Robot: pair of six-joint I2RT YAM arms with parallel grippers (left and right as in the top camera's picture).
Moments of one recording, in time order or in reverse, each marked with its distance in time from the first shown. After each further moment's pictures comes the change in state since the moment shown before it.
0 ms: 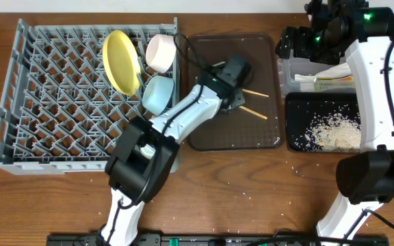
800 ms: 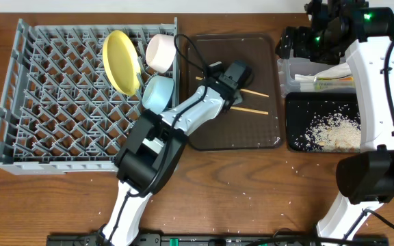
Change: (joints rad) left arm 0.005 0.088 0.006 0.062 -0.122 -0.026; right arm 0.000 0.000 0.000 0.000 0.000 0.000
